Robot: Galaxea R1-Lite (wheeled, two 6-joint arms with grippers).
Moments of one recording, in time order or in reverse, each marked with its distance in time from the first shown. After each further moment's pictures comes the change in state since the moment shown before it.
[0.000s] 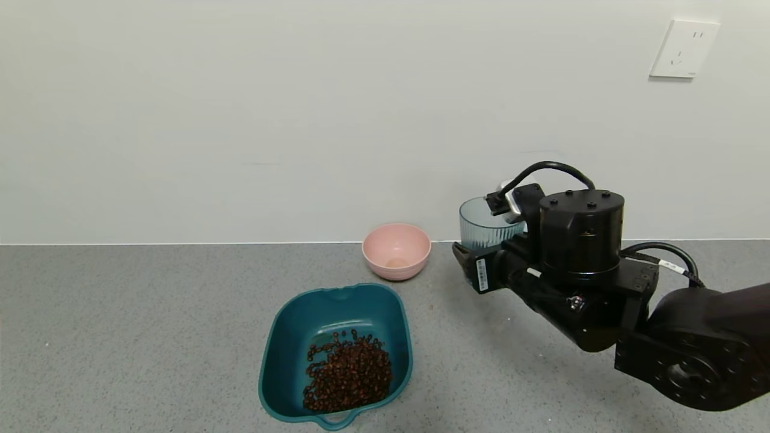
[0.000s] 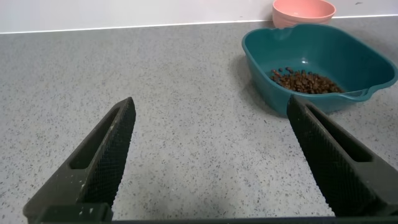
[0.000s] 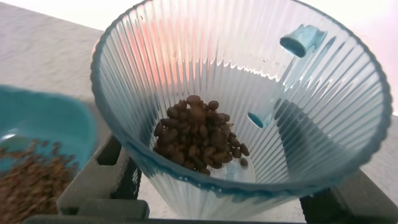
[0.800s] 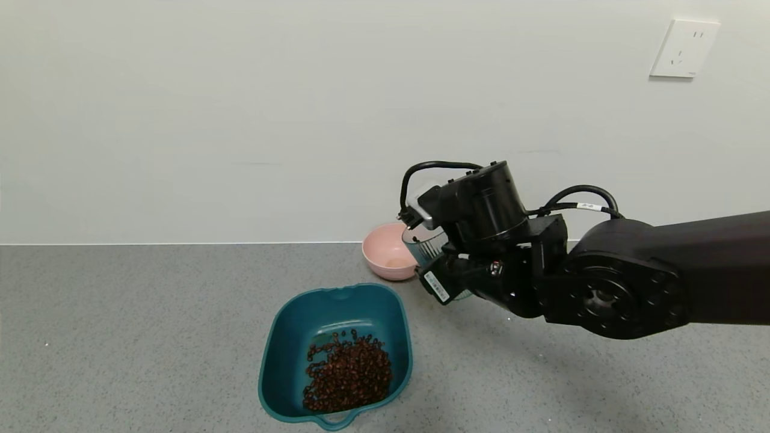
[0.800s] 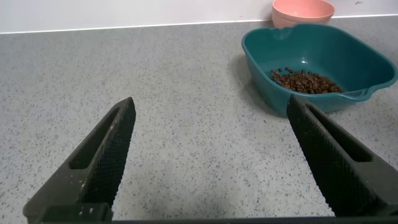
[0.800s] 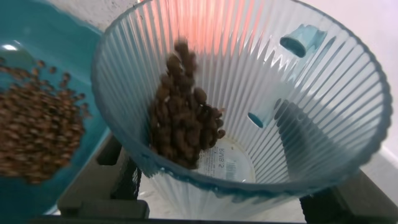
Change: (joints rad) left arm 0.000 0.000 0.000 0.000 0.000 0.000; right arm 0.114 0.123 -0.466 0.637 -0.003 -0.168
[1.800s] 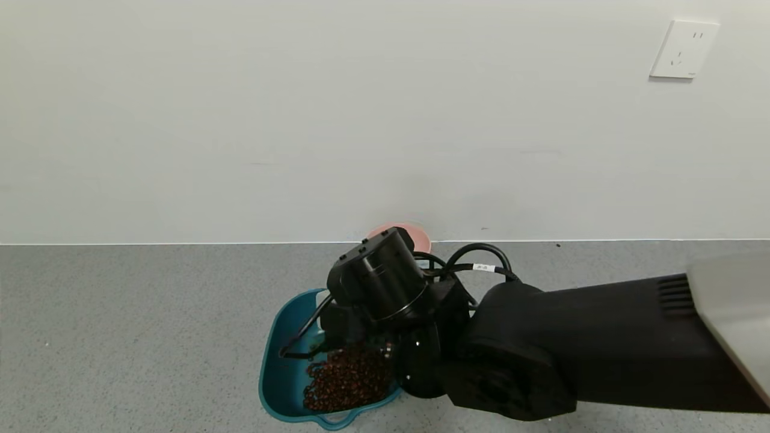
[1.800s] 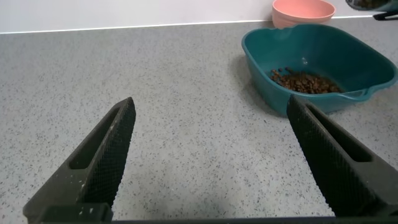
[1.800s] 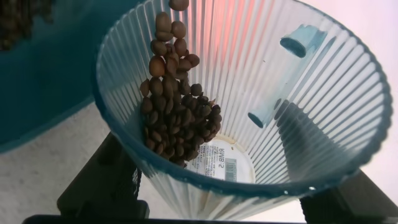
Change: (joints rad) left arm 0.000 0.000 0.000 0.000 0.000 0.000; right arm 0.188 0.167 -0.120 0.011 -0.314 -0.842
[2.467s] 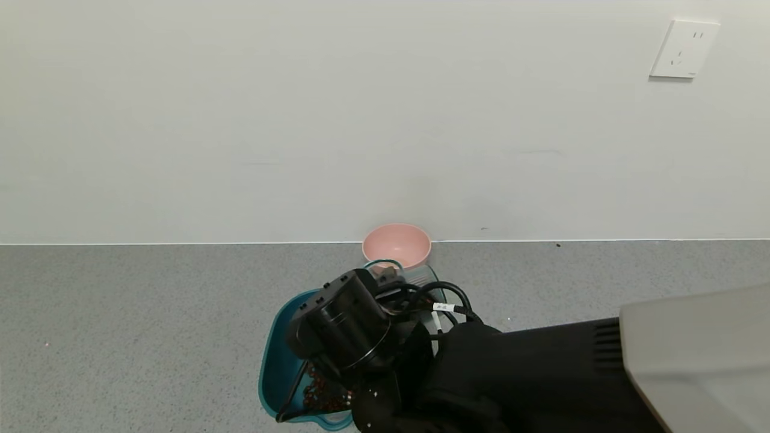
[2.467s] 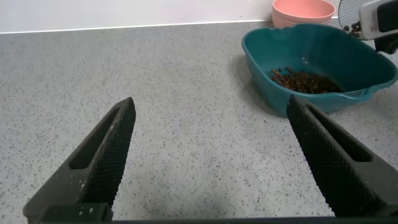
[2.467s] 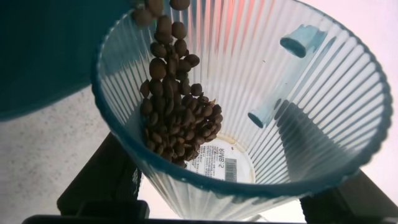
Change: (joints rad) left arm 0.000 0.000 0.000 0.000 0.000 0.000; right arm 0.083 0.075 -0.013 -0.012 -0.203 -0.315
